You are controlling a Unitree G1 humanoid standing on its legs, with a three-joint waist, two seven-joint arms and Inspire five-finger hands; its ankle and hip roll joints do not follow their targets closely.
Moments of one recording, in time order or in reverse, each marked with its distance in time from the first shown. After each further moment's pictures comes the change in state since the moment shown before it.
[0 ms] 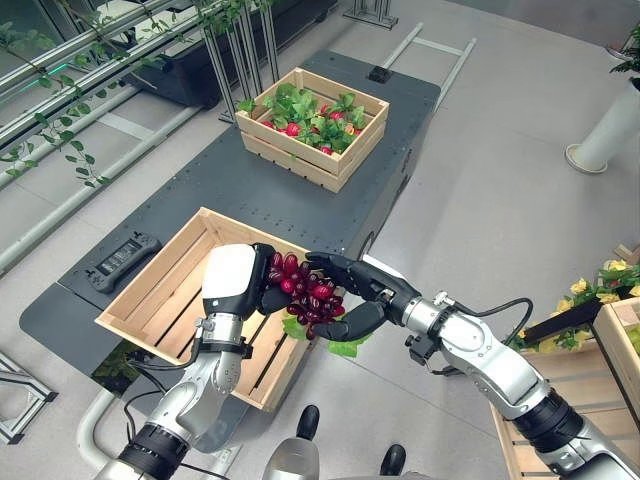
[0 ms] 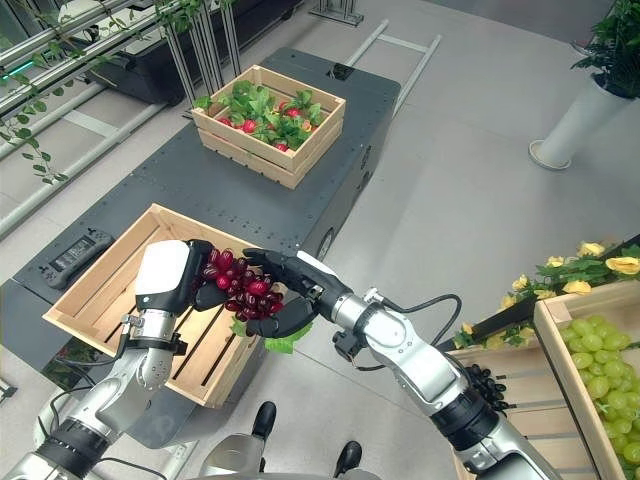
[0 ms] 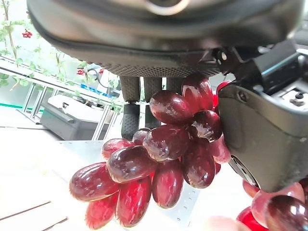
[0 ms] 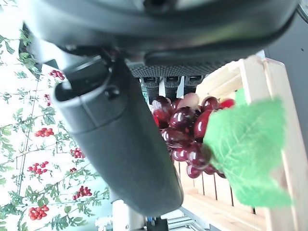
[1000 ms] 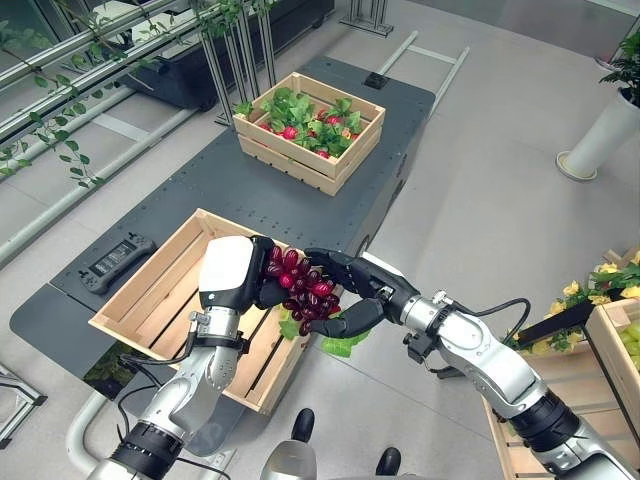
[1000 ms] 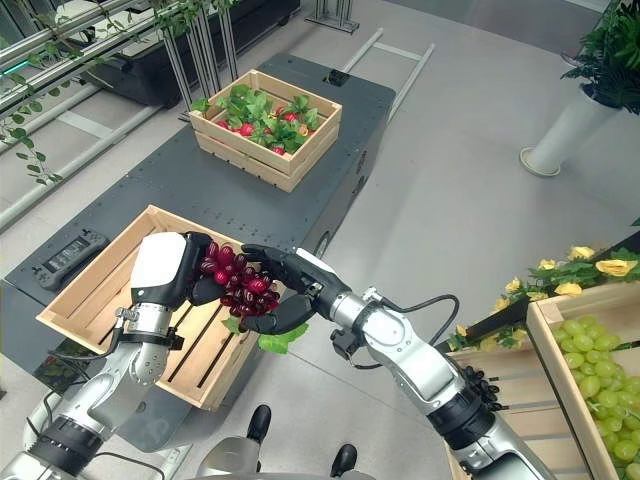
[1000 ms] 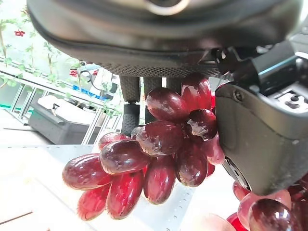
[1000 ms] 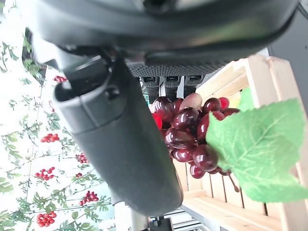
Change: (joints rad) left arm 0.001 0.029 0.027 -0.056 -0.011 -0.014 -0.042; right arm 0.000 0.044 -0.009 0.008 0.038 0.000 -0.029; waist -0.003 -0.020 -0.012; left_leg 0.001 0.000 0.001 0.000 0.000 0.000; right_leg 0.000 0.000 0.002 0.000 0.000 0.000
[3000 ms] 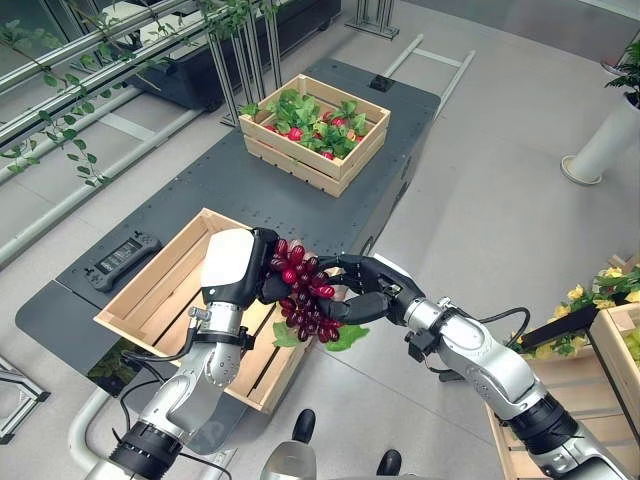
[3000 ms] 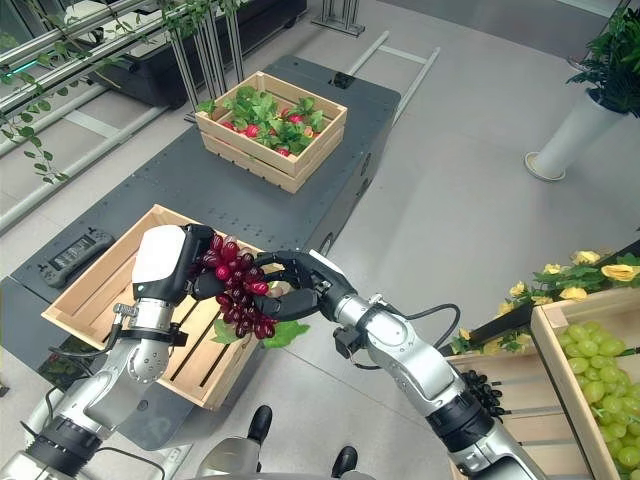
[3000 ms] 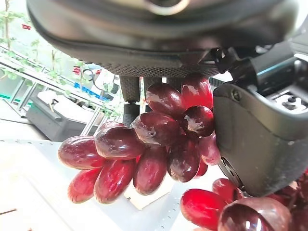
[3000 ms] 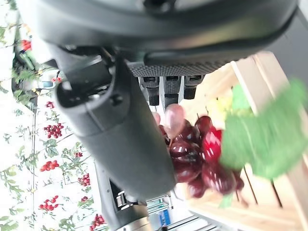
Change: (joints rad) left arm 0.000 -0.005 0.003 -0.069 -0.078 0.013 -0.013; right arm 0.026 0.032 -0.038 0.035 0.174 0.055 -0.059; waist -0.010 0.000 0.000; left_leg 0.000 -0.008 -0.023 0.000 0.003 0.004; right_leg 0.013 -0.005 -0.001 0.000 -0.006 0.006
